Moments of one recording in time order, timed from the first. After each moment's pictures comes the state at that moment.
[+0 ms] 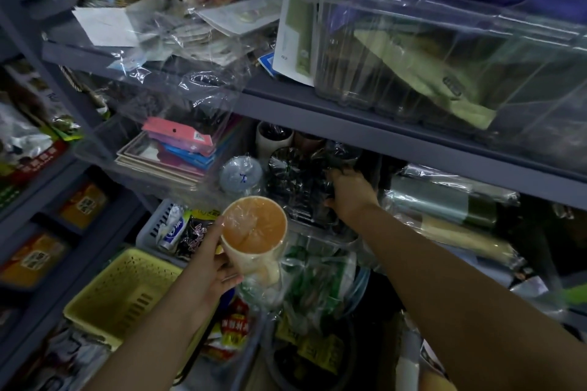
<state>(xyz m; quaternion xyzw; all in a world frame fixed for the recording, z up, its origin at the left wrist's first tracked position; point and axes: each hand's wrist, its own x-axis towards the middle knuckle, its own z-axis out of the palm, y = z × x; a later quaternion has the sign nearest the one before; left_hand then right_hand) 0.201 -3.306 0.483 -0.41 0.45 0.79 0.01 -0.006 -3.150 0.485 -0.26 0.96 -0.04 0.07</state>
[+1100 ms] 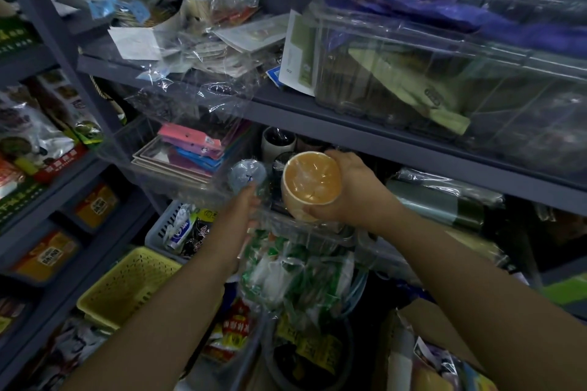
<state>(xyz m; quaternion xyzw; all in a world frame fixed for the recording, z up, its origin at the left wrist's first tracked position) 0.178 -3.283 0.547 -0.37 0.63 0.68 -0.05 0.061 -3.128 0.587 -0.34 0.89 -0.27 0.10</state>
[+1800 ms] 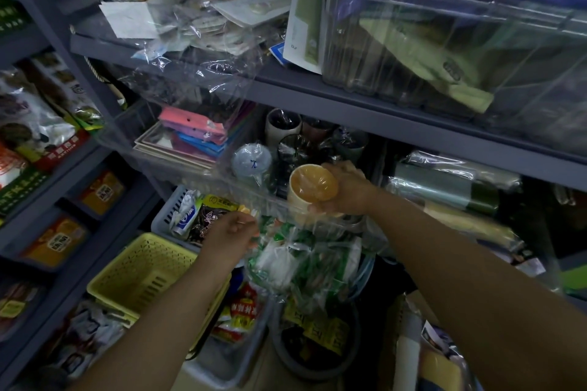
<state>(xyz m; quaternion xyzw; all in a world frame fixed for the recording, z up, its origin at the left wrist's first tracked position) 0.202 -3.298 0.488 -0.39 0.67 0.63 -0.03 0.023 -3.145 0.516 -0.28 0.92 -0.13 0.25</state>
